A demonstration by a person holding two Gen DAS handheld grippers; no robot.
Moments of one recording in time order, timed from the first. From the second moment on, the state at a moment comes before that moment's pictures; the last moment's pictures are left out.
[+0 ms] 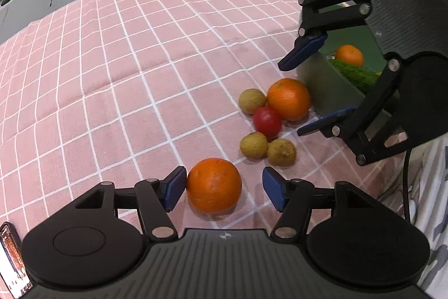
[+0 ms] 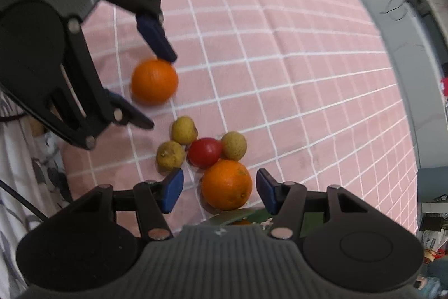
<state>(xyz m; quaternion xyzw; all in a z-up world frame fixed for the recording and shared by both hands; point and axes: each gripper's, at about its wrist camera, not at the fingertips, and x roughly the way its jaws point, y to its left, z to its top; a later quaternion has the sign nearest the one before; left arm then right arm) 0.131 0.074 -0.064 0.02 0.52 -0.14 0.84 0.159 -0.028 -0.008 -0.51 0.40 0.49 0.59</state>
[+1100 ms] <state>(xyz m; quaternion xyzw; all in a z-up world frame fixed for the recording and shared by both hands) 0.110 0.090 -0.013 -0.08 0.46 -0.07 0.88 0.147 -0.045 0.045 -0.45 0.37 0.45 0.68</state>
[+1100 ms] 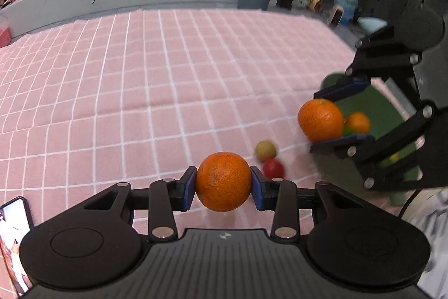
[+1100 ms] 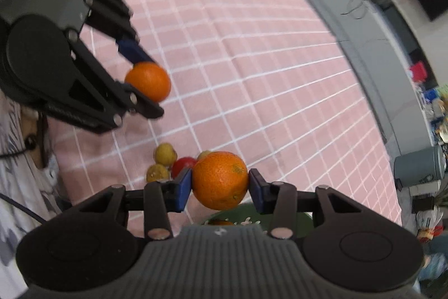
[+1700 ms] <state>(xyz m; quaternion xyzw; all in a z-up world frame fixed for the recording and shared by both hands) 0.140 0.002 0.037 -0.08 0.42 -0.16 0.89 0.149 -0.169 0.095 -0.32 0.39 0.38 0.78</state>
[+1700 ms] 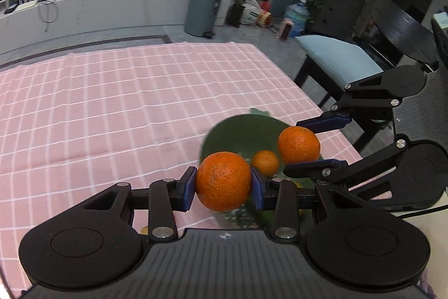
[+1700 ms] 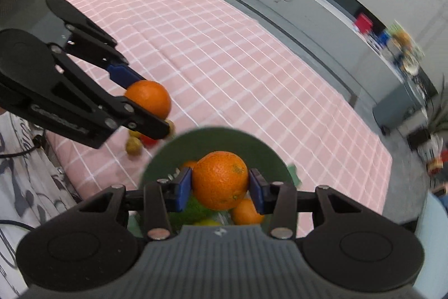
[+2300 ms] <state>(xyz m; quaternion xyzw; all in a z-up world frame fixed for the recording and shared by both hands) 0.193 -0.057 -0.021 0.00 0.49 -0.16 0.86 0.193 -0.202 0.021 -0.30 0.46 0.34 0.76</state>
